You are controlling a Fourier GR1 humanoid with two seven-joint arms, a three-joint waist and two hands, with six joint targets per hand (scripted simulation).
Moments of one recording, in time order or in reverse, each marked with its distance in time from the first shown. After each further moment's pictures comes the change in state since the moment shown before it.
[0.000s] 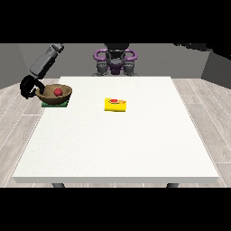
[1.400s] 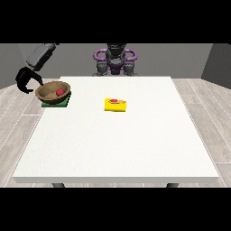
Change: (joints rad) left arm 0.079 0.036 0.003 0.035 0.076 -0.028 0.077; right arm -0.037 -0.034 0.035 0.168 0.042 0.004 0.133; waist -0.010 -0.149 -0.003
